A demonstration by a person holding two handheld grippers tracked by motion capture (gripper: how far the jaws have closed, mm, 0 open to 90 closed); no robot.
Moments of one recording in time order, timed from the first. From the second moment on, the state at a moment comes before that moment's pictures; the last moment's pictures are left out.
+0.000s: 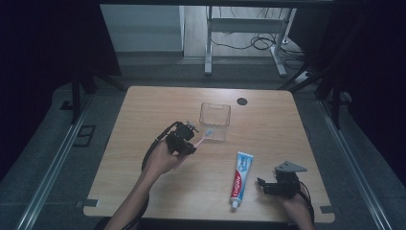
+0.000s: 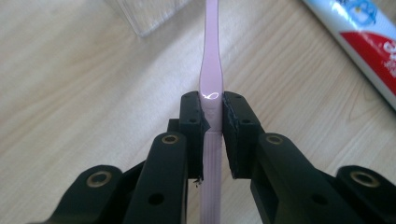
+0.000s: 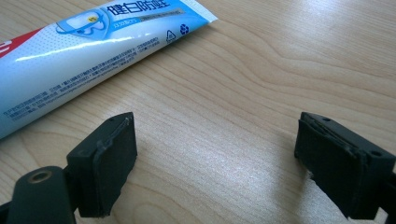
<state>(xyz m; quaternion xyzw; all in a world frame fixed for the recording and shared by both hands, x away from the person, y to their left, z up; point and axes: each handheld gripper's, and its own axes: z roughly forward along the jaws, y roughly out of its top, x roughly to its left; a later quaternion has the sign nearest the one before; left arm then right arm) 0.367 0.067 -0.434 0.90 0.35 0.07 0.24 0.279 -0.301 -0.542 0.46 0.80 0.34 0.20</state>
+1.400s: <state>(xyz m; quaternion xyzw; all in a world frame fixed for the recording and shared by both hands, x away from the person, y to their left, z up) 0.388 0.061 -0.379 0.86 0.34 0.13 0.35 0.279 -0.300 -0.542 0.46 0.80 0.34 0.20</state>
